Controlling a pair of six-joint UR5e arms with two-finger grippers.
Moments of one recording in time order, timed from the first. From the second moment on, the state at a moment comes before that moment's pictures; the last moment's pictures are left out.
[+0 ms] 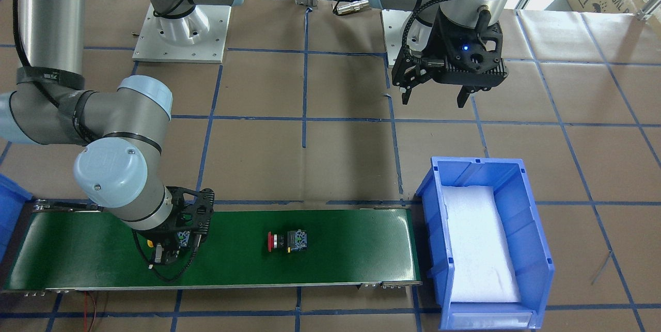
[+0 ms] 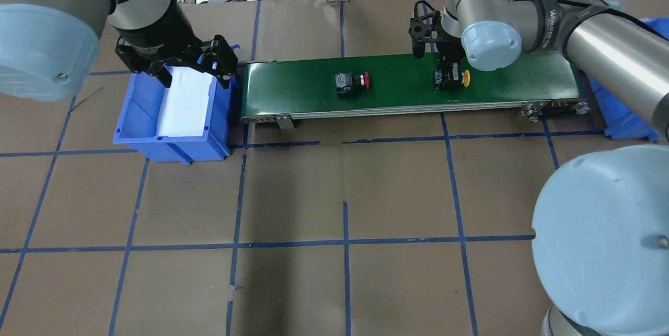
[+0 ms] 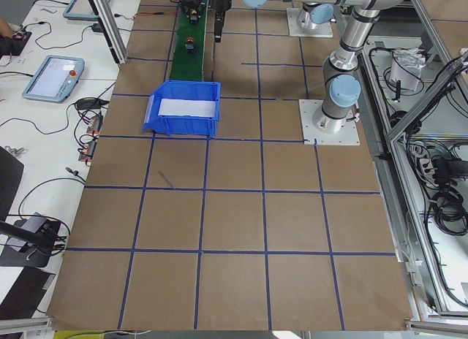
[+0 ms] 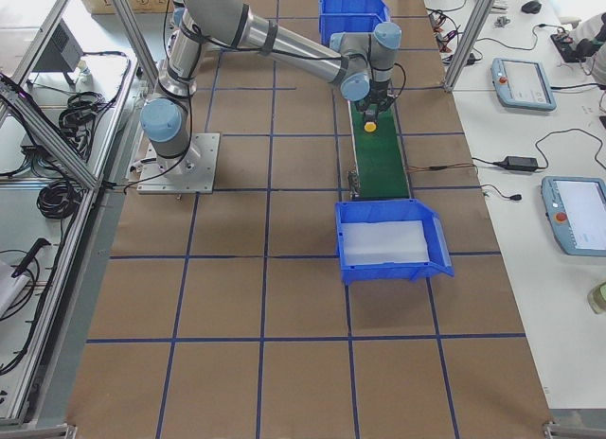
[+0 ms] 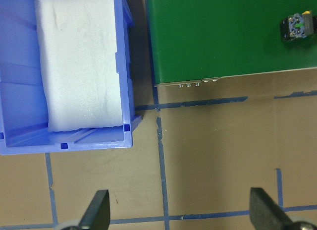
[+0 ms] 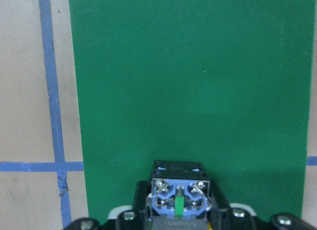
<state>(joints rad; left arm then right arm) -1.64 -1.58 -1.58 -1.48 1.60 0.01 1.58 -1.05 1.51 -2.05 -1.59 -1.54</state>
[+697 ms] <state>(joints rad) -1.64 -1.57 -1.59 -1.48 1.60 0.01 1.40 -1.11 1.38 -1.97 -1.60 -1.65</state>
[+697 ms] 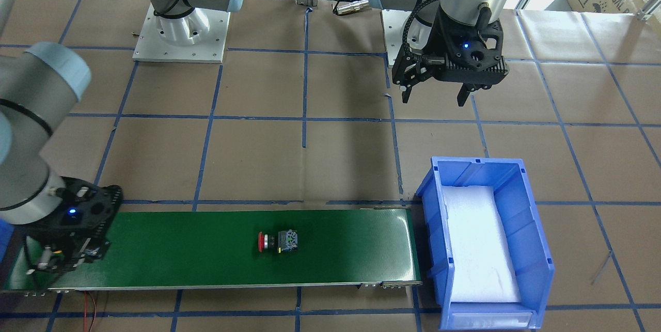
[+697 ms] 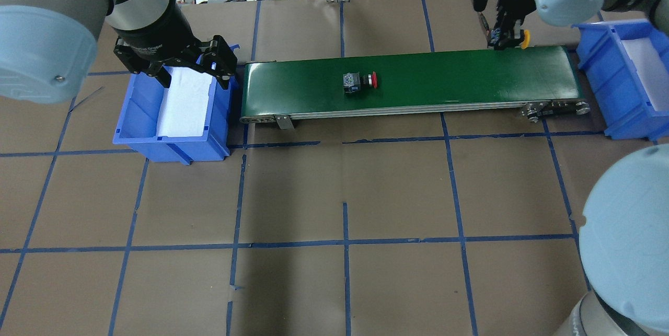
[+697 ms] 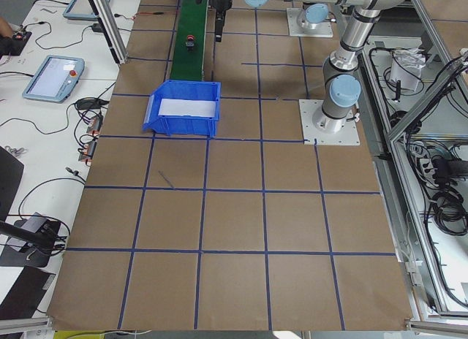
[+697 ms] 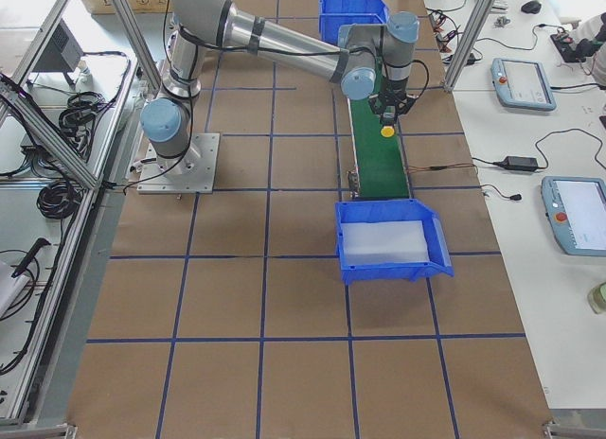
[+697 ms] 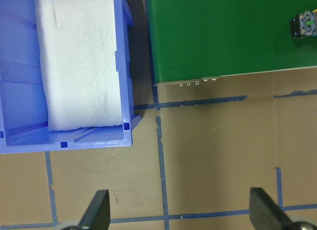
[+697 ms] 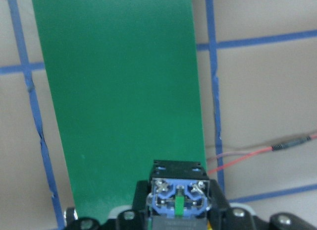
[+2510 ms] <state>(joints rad) -1.64 -1.57 -1.59 -1.48 1.60 0.01 0.97 -0.97 1.30 -1.98 -1.55 -2.17</state>
